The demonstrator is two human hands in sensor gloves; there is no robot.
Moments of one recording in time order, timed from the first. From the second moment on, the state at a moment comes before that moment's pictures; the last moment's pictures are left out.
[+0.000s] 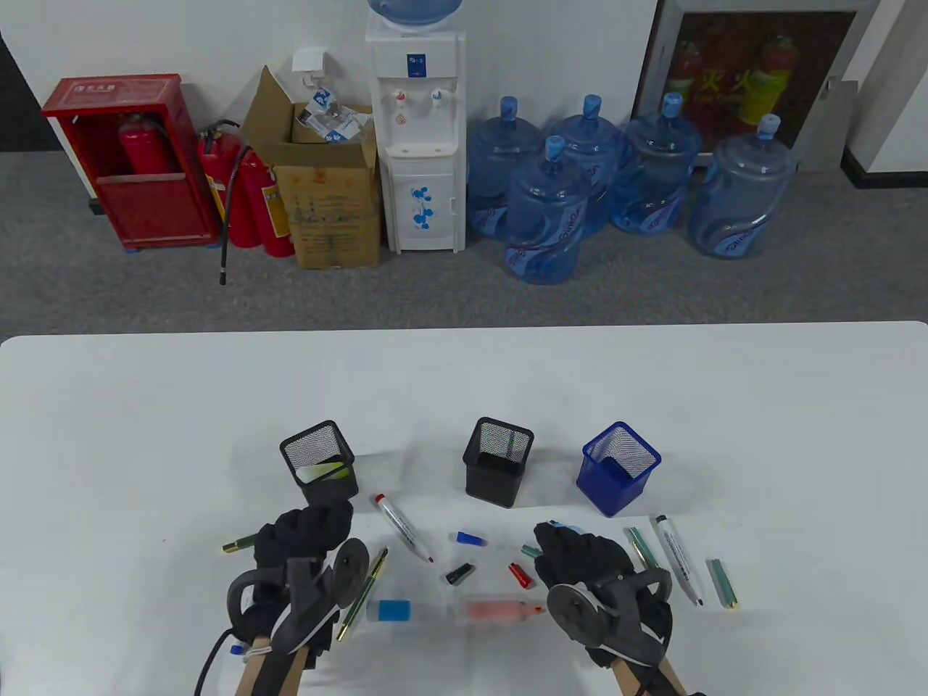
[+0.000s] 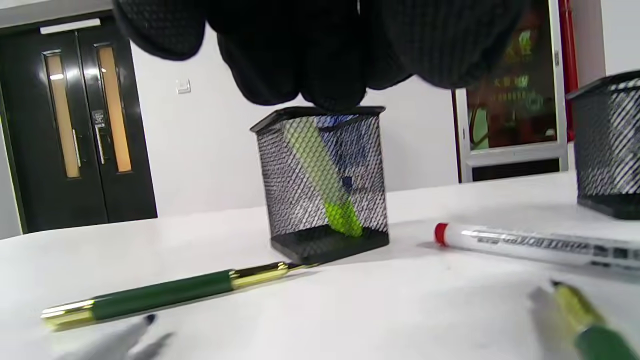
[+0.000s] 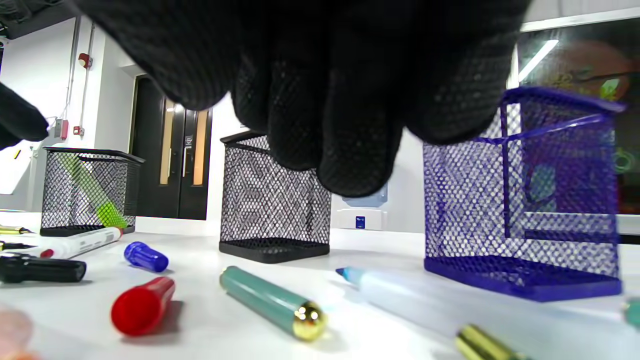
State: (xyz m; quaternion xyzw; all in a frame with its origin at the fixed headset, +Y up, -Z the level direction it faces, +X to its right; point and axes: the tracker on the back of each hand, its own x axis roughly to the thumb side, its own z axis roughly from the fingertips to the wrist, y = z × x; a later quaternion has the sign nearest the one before) left_hand -0.204 -0.712 -0.280 0.09 0.04 -0.07 0.99; right_hand 0.124 -0.732 -0.263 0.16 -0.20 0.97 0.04
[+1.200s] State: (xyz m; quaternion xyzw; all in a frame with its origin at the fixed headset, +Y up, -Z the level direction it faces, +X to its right) left_hand -0.160 -0.707 -0.273 0.04 -0.01 -0.06 1.00; right_hand 0.118 -0.733 -0.261 0.18 -0.19 0.97 0.00
